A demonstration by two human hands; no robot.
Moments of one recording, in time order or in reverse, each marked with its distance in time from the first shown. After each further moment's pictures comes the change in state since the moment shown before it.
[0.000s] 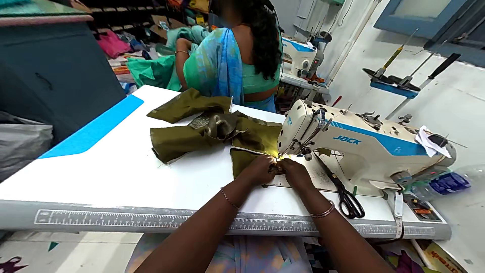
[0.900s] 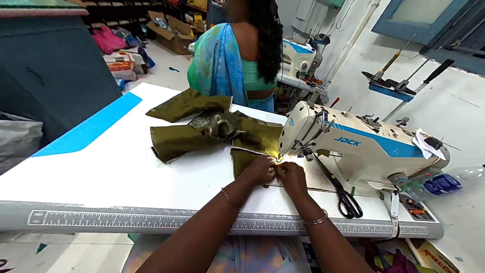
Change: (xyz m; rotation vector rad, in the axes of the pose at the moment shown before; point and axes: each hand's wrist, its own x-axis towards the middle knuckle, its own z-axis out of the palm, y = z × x) left_hand 0.000 0.001 0.000 -0.066 0.025 0.011; right_hand -0.012 -0.035 -0.001 0.153 0.144 0.332
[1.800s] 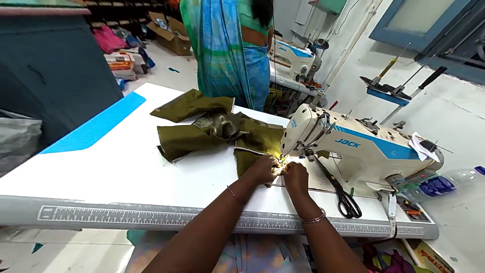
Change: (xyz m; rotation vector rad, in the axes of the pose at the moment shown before) left_hand 0.002 -0.004 0.000 -0.024 -0.017 -0.029; right_hand 0.003 -0.023 -0.004 -0.125 -0.053 0.242
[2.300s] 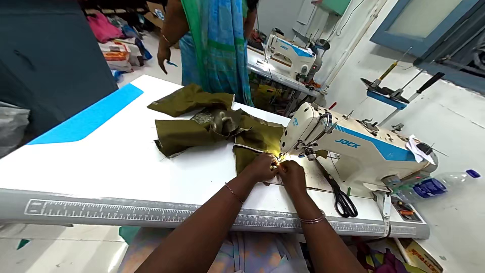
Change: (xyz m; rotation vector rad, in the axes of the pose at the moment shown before) left_hand 0.002 0.000 -0.001 -0.006 -0.029 -0.012; right_hand 0.009 0.019 0.010 0.074 0.056 -0.177
